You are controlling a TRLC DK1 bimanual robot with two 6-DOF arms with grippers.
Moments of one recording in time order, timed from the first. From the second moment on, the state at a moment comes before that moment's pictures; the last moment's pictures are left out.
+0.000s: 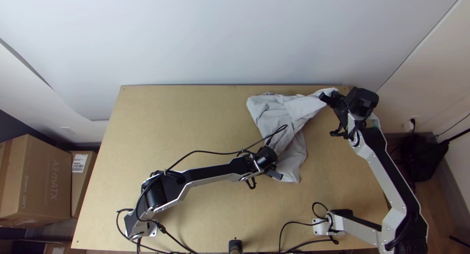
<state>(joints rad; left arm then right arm) -1.11 2.12 1.55 -0.21 -0.06 -0.57 0.06 1.26 1.06 -0.12 0.13 0.42</state>
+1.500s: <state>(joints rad) -0.63 1.45 1.06 -0.38 0.16 -0.32 0.15 1.00 0.93 -0.26 0.07 0.41</state>
